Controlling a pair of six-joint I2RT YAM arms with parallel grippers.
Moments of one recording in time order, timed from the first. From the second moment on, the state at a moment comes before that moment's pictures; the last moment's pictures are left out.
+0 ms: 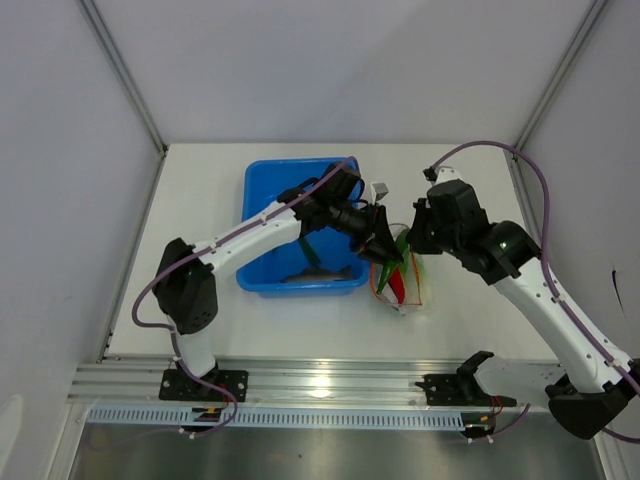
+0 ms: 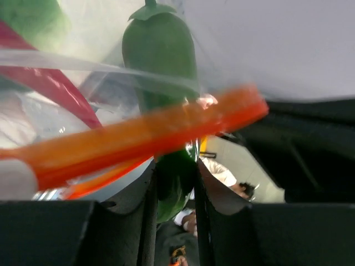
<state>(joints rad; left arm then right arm) -0.80 1.81 1.59 -0.51 0.87 -1.00 0.63 1.13 1.36 -0.94 0.19 0.48</state>
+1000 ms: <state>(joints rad) -0.80 1.98 1.68 -0.49 0.58 -1.12 0.72 1.09 1.34 -0.97 0.20 0.62</state>
